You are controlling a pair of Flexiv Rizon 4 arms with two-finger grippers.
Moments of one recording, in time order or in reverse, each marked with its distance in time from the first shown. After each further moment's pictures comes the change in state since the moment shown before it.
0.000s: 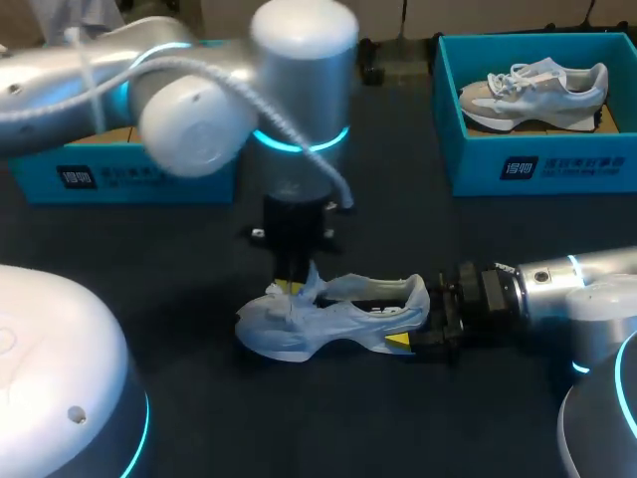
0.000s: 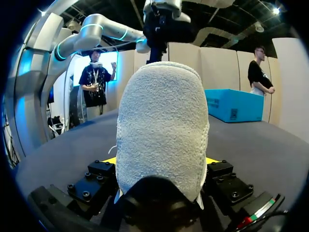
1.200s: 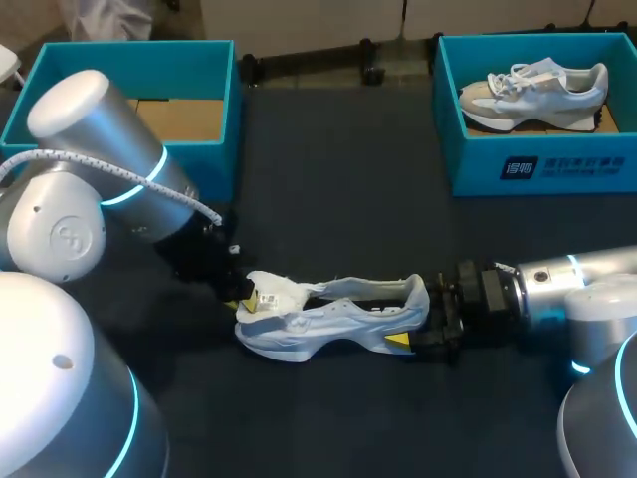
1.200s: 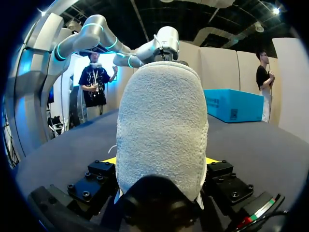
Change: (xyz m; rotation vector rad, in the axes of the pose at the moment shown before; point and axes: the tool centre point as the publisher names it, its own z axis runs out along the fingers) left arm -0.056 -0.004 0.060 0.064 0.497 0.021; right arm 0.000 0.000 0.000 0.000 0.000 0.000
